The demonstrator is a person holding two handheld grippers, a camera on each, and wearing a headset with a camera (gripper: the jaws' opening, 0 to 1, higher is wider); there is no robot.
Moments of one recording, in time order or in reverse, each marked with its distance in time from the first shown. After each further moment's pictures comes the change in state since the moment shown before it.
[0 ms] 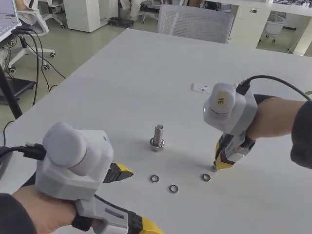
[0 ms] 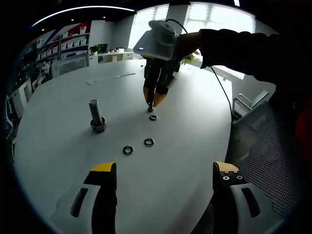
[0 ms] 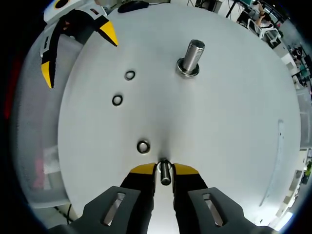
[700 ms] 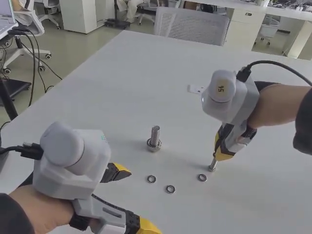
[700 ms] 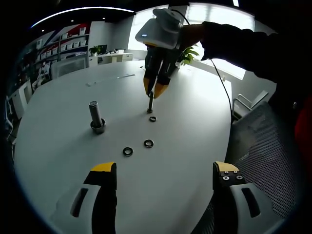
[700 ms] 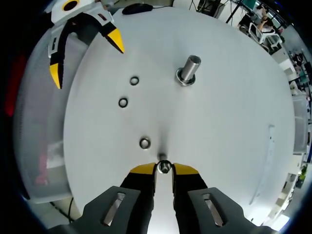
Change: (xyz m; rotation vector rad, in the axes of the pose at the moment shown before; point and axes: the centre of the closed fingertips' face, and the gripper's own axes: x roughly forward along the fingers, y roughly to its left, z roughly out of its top) left arm 0.000 0.000 0.003 0.004 -0.009 -0.002; right arm -0.028 -0.003 0.005 -0.036 0.023 -0.033
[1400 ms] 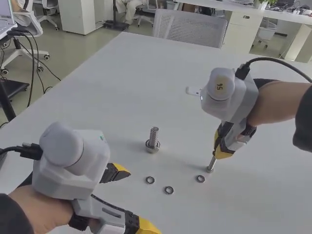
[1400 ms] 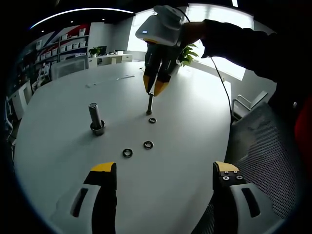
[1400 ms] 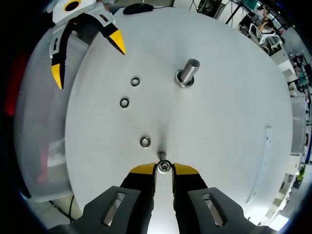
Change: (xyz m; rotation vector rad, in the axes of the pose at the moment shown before) left arm 0.000 -0.002 0.001 0.005 -0.010 -0.003; right arm -0.011 0.001 0.002 -0.012 0.016 -0.016
